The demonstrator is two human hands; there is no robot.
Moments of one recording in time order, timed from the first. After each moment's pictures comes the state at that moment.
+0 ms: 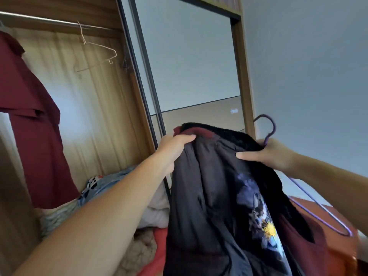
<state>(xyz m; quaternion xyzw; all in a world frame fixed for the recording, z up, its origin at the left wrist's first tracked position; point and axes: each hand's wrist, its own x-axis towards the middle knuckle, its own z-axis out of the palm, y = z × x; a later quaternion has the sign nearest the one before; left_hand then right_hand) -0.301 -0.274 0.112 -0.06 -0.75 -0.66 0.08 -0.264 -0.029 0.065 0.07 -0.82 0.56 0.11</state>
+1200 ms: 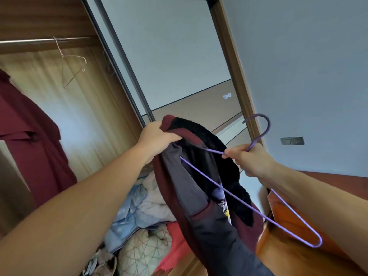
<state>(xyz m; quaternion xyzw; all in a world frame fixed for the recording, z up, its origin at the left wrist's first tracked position) -0.291 -0.265 0.129 -0.15 -0.88 -0.41 0.19 -0.256 -0.053 0.009 0.02 -0.68 0.72 0.14</state>
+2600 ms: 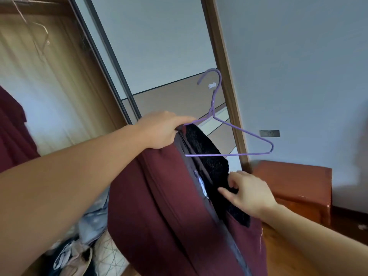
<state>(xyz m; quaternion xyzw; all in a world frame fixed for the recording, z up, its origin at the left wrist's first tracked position) -0.310 -0.245 0.121 -0.35 -0.91 0.15 0.17 -0.250 -0.049 -0.107 0.02 -0.93 0.25 0.26</state>
